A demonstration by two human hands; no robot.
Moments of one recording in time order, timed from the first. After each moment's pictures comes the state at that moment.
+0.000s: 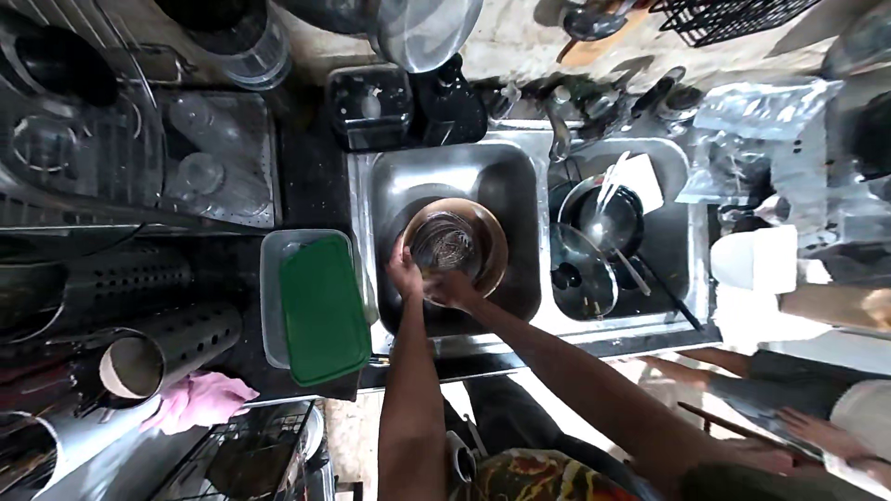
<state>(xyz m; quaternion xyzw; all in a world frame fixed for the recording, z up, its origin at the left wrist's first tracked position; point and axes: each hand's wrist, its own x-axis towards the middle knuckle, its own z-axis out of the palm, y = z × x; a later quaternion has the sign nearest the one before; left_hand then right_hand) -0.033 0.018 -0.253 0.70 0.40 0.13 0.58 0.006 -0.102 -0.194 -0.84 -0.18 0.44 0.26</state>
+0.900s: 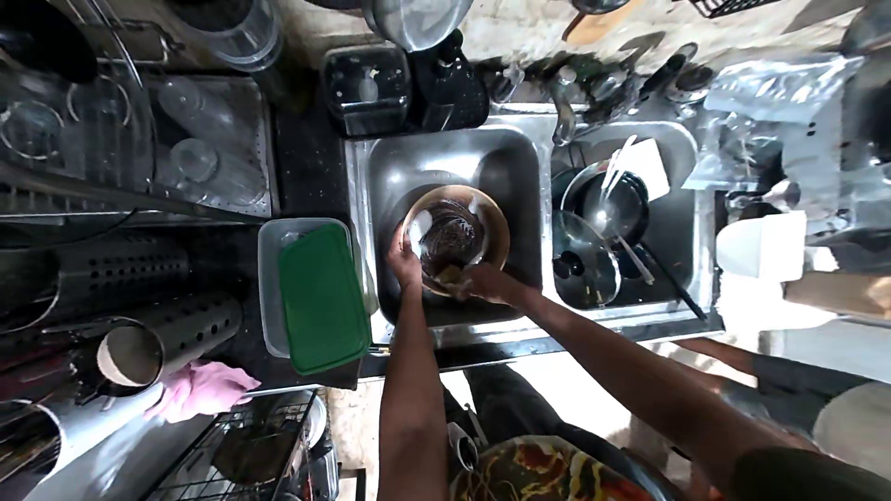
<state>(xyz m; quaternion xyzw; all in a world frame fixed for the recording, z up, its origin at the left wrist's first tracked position) -0.037 0.018 -0.244 0.68 0.37 0.15 0.62 0.030 -0.172 -0.175 -0.80 -0.29 0.50 0.14</state>
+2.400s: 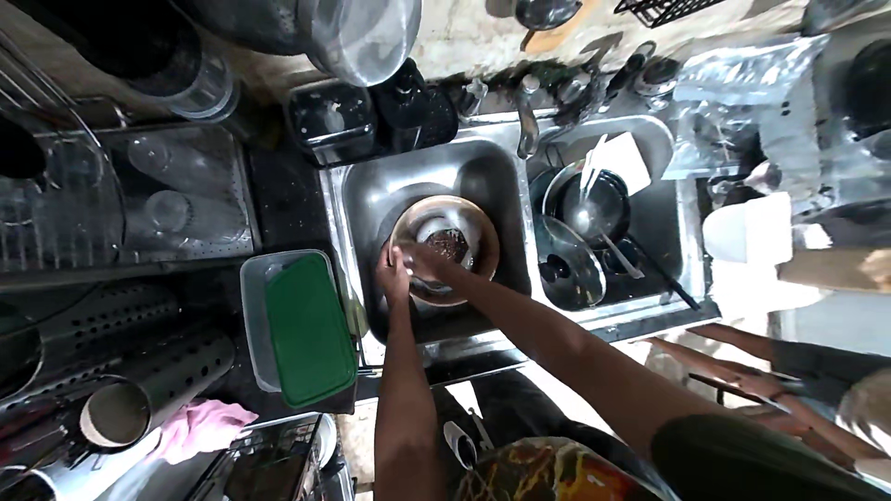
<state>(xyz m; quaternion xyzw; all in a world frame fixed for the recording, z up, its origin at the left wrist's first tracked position) -0.027 0.025 -0.248 0.70 0.39 0.07 0.60 0.059 -0.069 -0.236 -0.83 -0.28 0.39 0.27</state>
